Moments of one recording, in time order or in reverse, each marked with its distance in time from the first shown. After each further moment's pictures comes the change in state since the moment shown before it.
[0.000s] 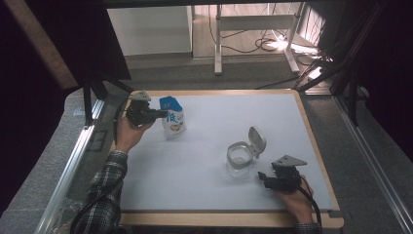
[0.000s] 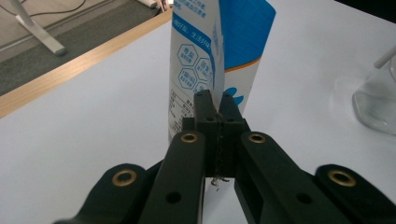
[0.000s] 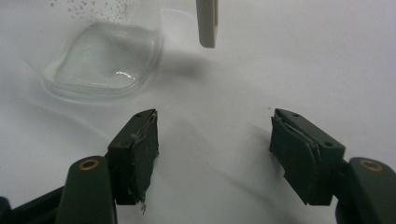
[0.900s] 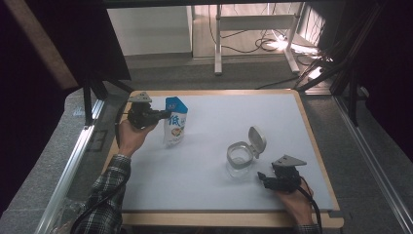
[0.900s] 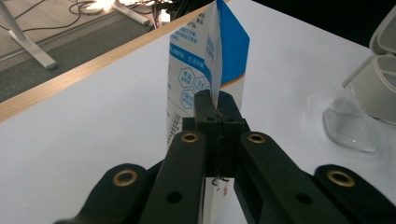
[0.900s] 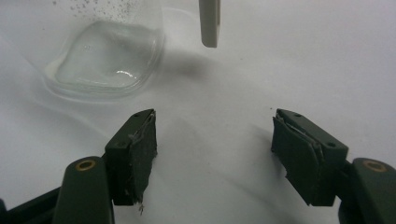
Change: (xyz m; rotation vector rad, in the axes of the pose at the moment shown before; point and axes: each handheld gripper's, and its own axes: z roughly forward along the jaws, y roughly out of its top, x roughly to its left) left arm -0.025 0.006 -0.008 -0.062 -0.022 -0.011; right arm 0.001 0.000 0.000 0.003 0.002 -0.006
